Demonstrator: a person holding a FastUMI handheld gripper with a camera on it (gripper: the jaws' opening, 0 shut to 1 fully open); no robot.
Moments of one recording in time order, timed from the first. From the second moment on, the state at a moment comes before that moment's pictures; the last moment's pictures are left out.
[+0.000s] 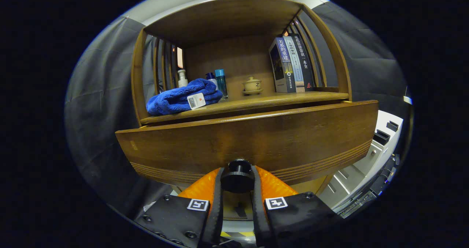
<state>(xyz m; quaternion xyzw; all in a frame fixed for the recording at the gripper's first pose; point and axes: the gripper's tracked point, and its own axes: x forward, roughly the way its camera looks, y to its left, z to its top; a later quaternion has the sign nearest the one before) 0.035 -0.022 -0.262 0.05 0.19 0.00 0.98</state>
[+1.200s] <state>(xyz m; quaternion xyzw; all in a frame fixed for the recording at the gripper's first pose) -0.022 -0.016 -0.260 0.05 0.18 0.03 0.98</state>
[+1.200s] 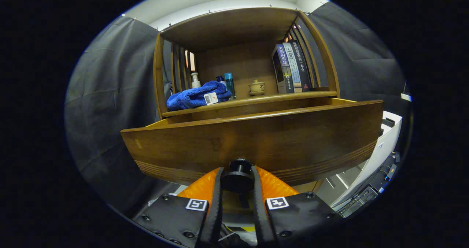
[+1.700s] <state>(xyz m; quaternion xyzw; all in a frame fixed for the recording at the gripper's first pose) -0.023 -0.012 -0.244 0.03 0.15 0.04 0.99</state>
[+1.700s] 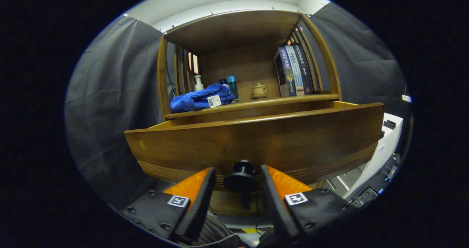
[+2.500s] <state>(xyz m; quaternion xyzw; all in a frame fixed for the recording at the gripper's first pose) 0.044 -0.084 -0.071 0.00 0.06 0.01 1.00</state>
